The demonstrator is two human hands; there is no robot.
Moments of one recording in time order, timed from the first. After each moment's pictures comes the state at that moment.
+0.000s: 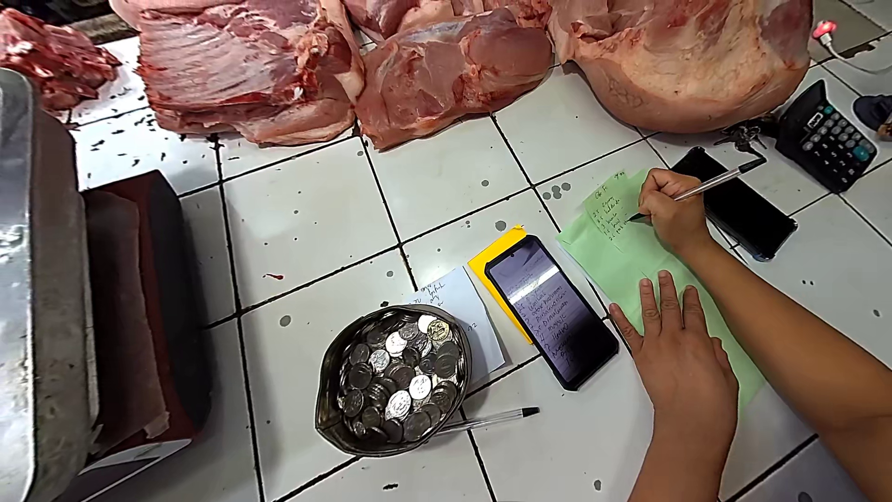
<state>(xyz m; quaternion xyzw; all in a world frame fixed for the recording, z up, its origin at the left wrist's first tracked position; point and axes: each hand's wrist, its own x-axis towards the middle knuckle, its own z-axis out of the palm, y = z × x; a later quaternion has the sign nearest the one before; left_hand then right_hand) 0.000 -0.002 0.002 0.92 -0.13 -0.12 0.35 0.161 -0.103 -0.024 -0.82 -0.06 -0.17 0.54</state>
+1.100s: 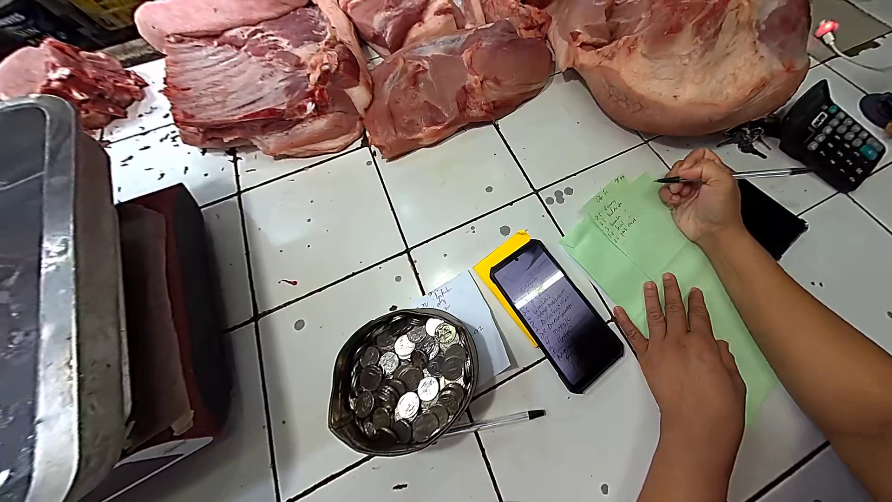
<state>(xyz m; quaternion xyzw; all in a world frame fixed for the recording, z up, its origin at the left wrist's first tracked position) -0.001 -0.001 0.002 0.92 -0.13 -0.12 0.36 0.174 -0.127 -0.017 -0.61 0.09 -0.15 0.78</state>
